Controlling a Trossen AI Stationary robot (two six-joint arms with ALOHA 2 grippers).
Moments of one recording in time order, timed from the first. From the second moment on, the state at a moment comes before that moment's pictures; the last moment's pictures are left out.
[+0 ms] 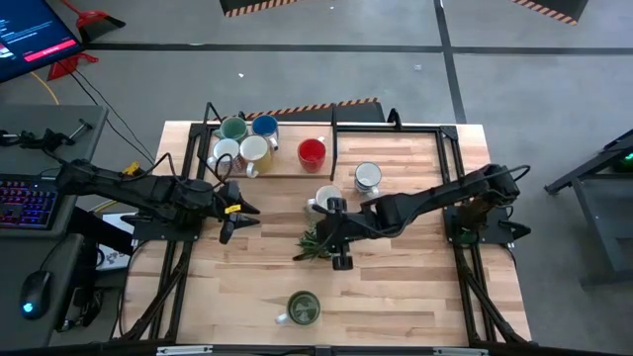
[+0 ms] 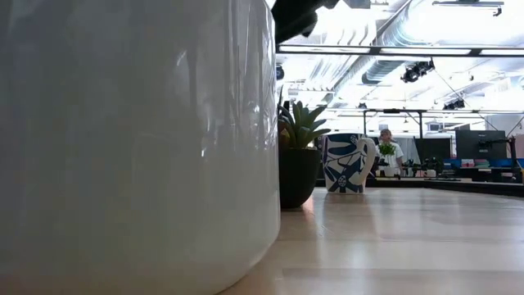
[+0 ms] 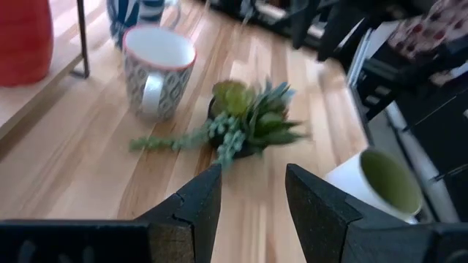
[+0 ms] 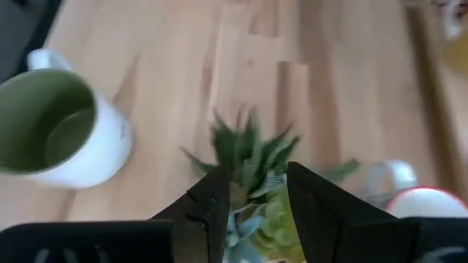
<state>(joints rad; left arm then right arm) -0.18 0.65 0.49 -0.30 -0.09 -0.44 0.26 1.75 1.50 -0.62 0.16 0.08</state>
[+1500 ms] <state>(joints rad) -0.24 0.95 0.60 0.24 -0.14 -0.55 0.26 0.65 0.38 0.18 0.14 0.23</state>
